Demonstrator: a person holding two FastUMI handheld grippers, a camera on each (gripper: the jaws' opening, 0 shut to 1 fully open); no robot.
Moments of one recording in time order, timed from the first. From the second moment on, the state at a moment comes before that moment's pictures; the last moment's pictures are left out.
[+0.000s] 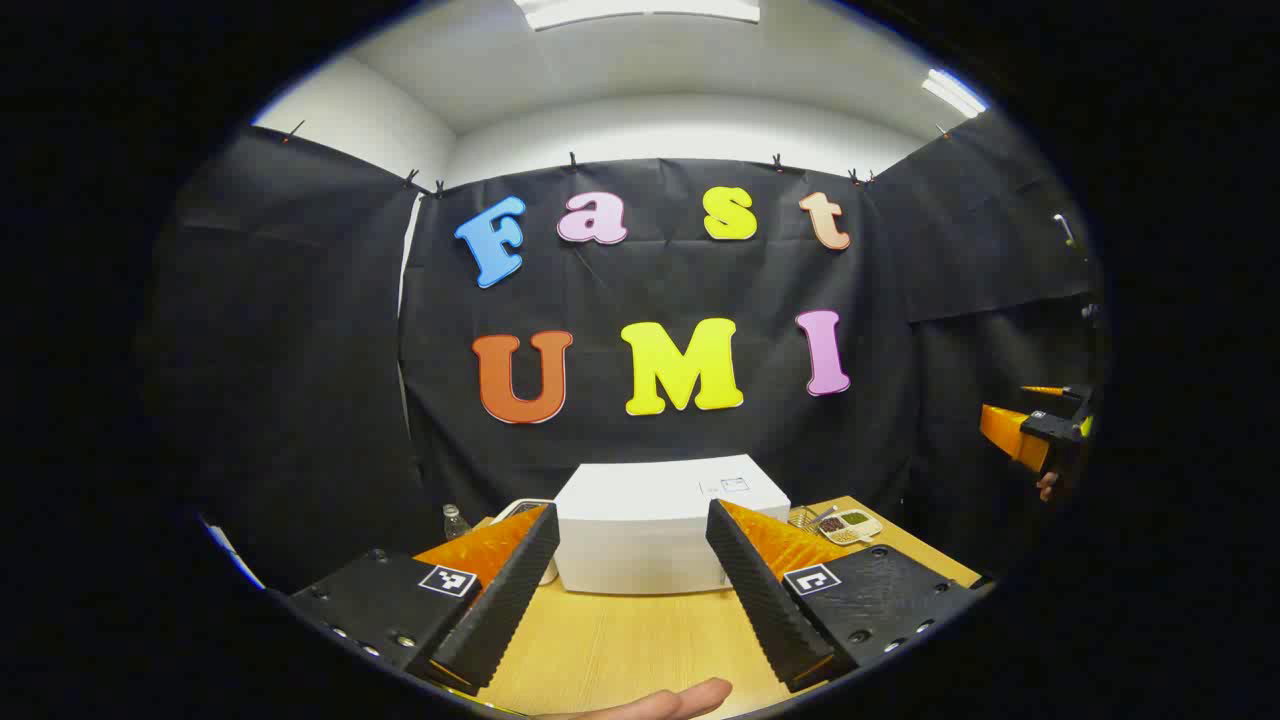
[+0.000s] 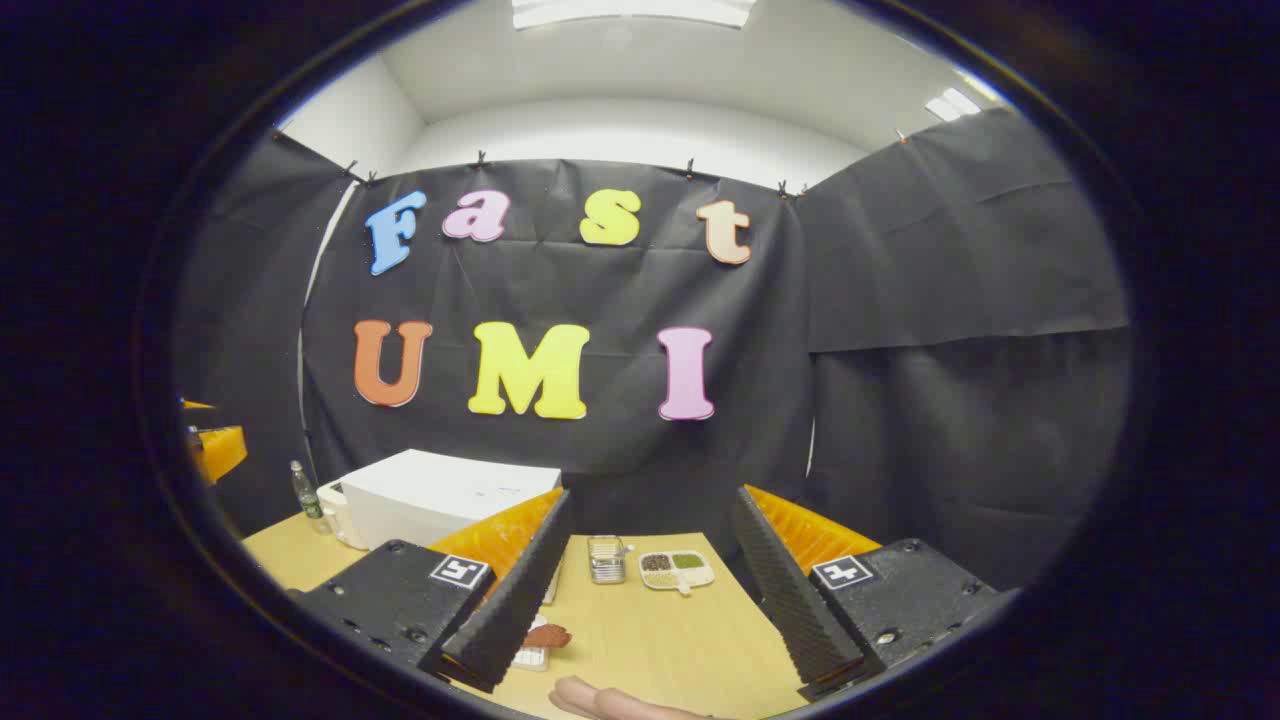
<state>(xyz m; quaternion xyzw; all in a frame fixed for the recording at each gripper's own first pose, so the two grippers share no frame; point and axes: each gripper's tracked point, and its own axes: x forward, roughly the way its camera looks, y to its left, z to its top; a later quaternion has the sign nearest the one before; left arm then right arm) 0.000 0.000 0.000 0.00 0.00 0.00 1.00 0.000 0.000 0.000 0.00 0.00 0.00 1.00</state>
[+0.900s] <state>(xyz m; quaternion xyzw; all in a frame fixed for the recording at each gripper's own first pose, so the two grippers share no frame) 0.026 -0.028 0.000 -0.04 0.00 -0.04 1.00 -0.023 -0.010 0.002 0.03 0.02 0.04 1.00</state>
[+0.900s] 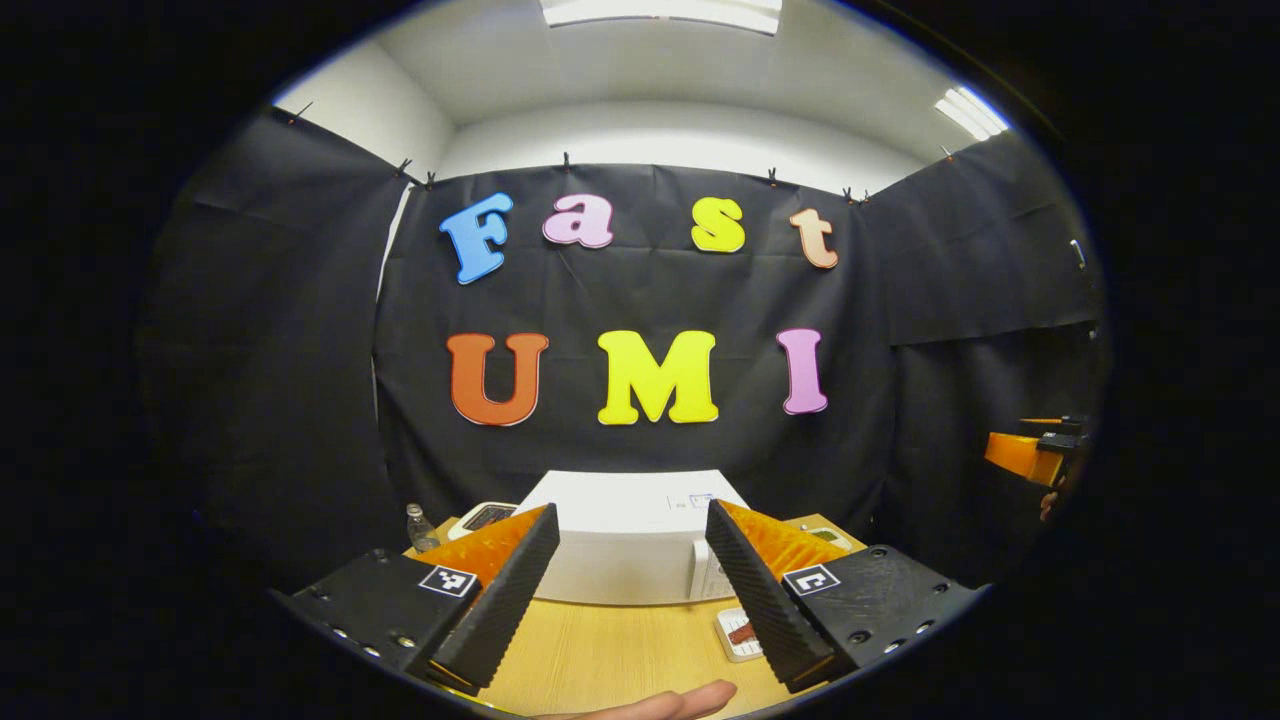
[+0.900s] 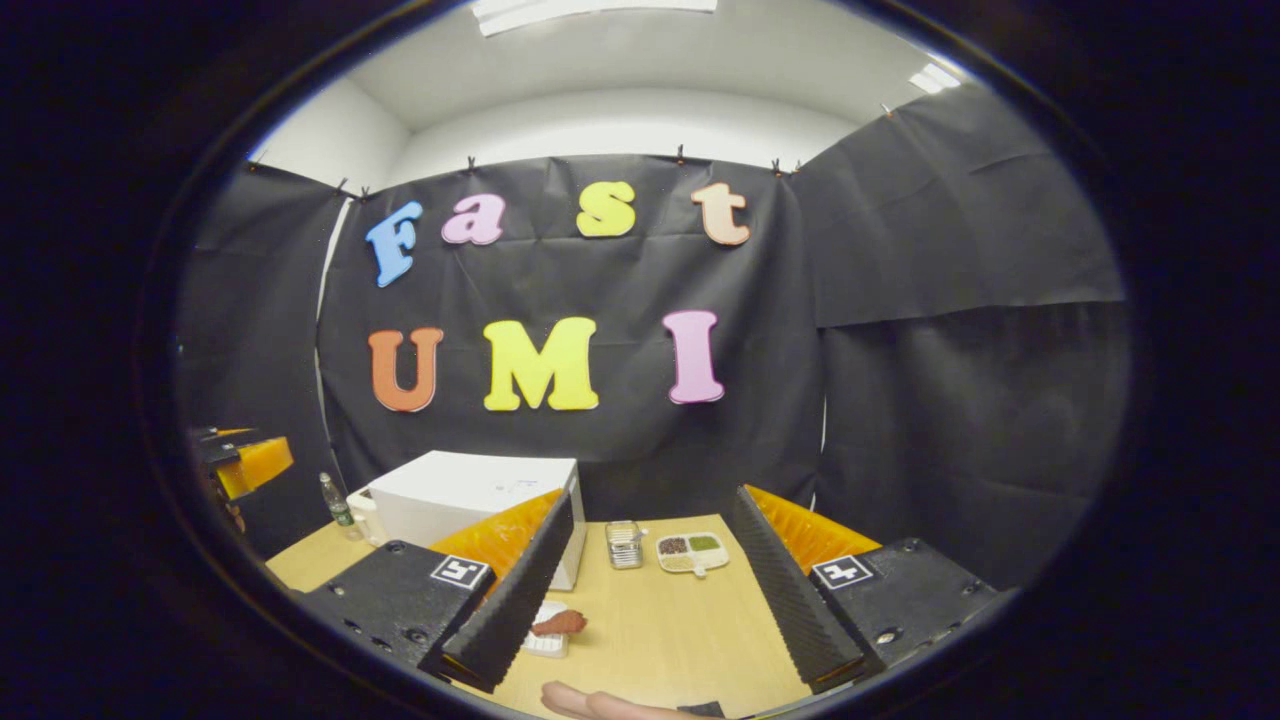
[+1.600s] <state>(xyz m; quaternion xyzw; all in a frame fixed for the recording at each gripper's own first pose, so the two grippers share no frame) 0.145 -0.101 -0.070 -0.04 0.00 -0.07 1.00 -0.040 -0.043 0.011 0.03 -0.04 0.02 1.00</state>
